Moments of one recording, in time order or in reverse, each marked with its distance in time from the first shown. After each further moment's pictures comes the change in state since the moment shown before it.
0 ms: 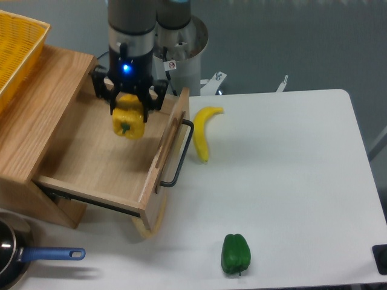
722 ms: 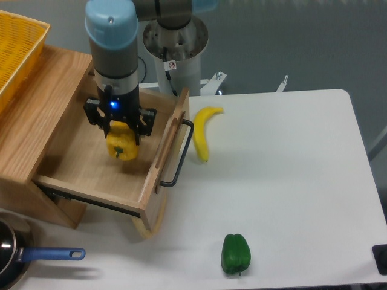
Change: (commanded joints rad) arm -0.019 -0.075 0.003 0.018 0.008 -0.005
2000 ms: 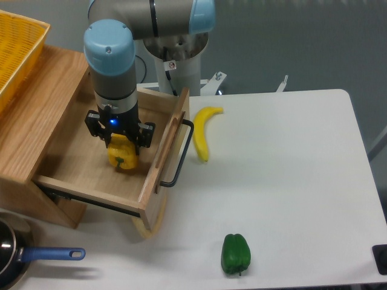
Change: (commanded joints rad) arm -0.017 -0.037 0.002 0.005 0.023 0.008
